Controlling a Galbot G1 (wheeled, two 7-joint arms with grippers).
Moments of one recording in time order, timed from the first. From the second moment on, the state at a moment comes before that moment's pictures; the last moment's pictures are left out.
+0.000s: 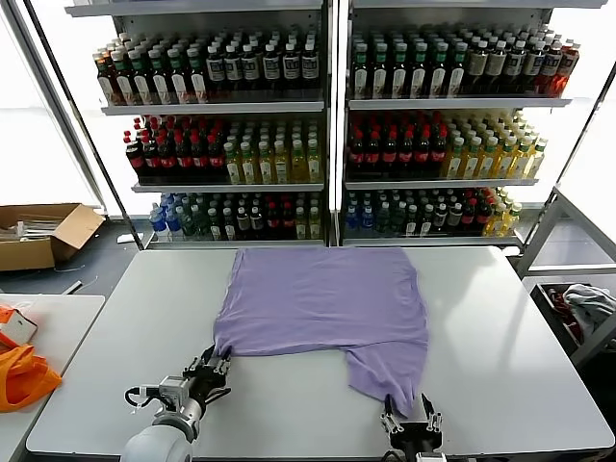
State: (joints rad) left arm 1.38 -1.31 -0.46 -1.91 -0.24 0.50 -0.05; right arm -1.66 1.26 0.20 2.13 0.16 -0.37 0.50
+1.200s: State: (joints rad) left arm 1.34 -1.33 -0.46 -1.96 -0.25 0.39 -0.05; right arm -1.49 1.27 0.29 2.13 0.18 -0.30 0.38
